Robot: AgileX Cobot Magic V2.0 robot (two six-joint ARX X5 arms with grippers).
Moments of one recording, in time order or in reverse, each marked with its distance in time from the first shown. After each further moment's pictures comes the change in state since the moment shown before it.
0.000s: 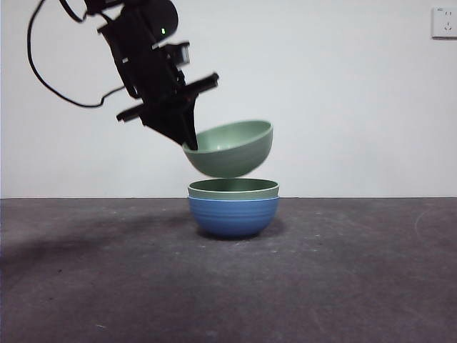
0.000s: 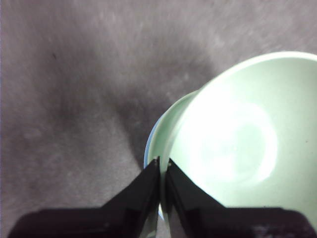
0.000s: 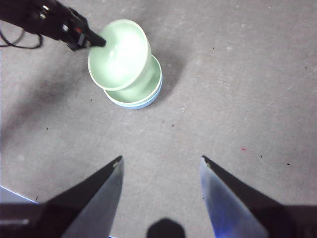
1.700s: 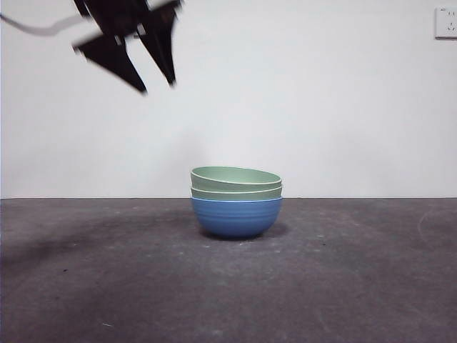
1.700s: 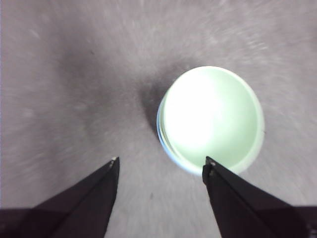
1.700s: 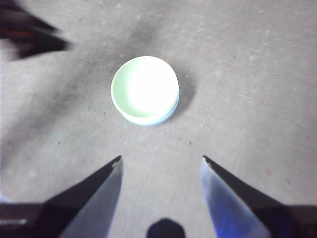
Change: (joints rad) left arm 0.036 -0.302 0.000 -0.257 -0.022 0.082; right arm 0.000 0.152 0.000 0.139 -0.053 0.016
